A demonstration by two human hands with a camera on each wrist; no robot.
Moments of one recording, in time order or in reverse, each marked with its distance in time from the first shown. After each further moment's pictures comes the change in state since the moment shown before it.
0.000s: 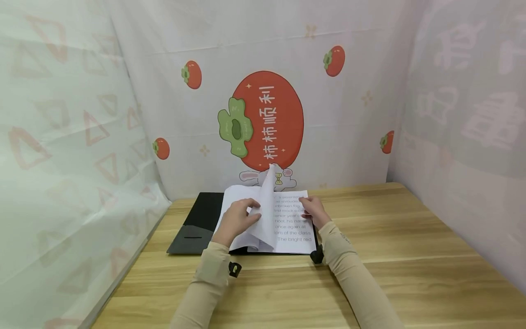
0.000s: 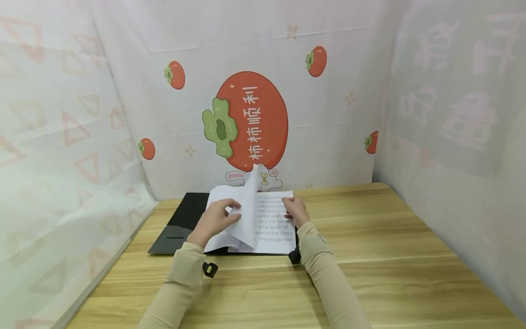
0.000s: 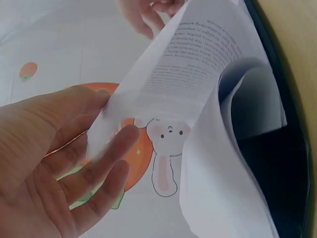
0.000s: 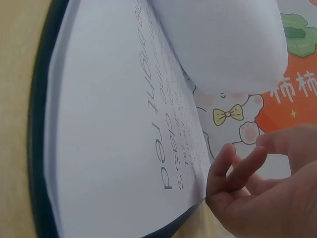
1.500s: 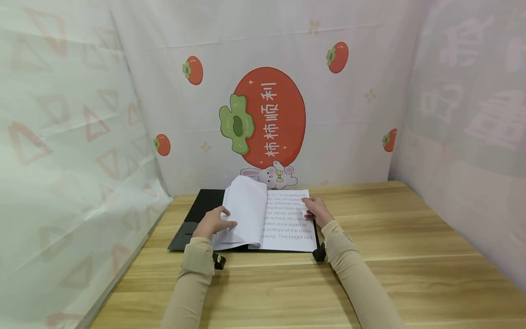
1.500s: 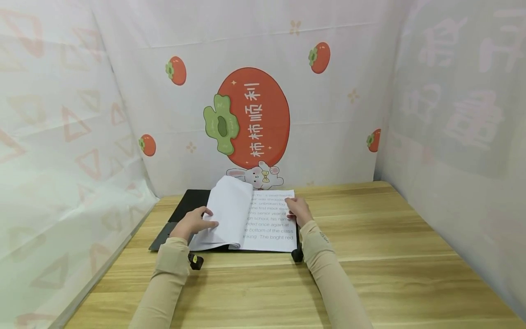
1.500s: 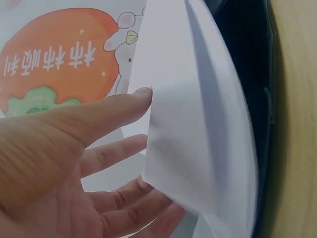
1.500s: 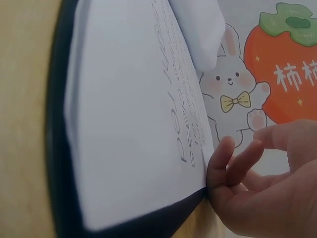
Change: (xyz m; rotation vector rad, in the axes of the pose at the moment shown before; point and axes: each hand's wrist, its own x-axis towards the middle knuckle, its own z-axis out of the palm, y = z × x) left_hand -0.015 -0.076 -0.021 -0.025 -0.210 -0.476; right_hand 0.007 0.010 -0.007 -0.033 -0.051 0.035
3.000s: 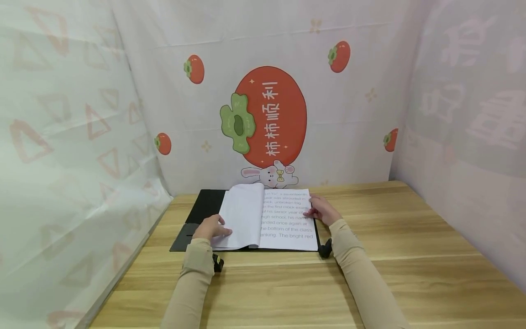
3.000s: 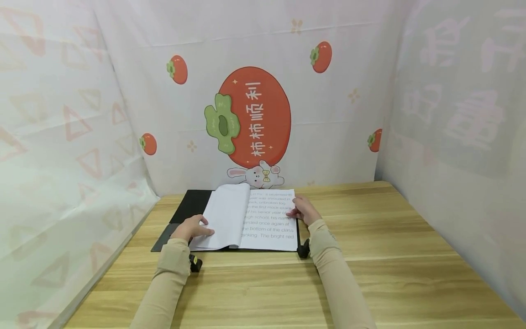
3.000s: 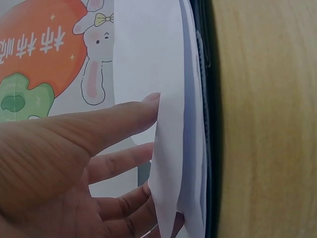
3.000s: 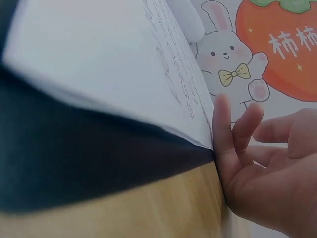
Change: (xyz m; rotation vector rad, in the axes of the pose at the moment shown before) left_hand 0.004 -0.020 0.010 0.085 -0.039 -0.120; right_hand 0.024 0.010 -0.023 0.111 -0.171 0.032
